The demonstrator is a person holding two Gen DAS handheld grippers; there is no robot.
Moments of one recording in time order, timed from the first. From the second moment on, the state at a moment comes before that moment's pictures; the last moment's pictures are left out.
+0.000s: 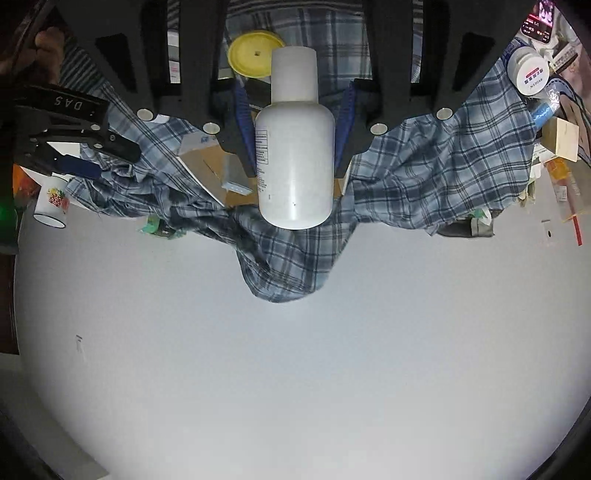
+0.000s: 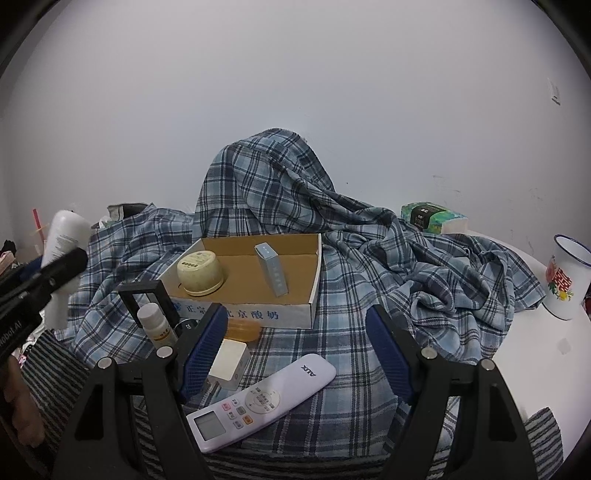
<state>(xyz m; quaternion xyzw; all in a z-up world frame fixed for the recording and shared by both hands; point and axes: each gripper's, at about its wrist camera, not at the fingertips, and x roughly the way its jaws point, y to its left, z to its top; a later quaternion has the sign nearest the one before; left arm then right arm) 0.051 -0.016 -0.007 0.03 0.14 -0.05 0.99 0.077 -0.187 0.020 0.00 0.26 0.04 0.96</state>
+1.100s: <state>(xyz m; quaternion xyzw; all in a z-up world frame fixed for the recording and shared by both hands) 0.067 0.016 -0.026 -0.05 0.18 -0.03 0.98 0.138 -0.112 -0.035 -0.01 0.45 0.05 0.89</state>
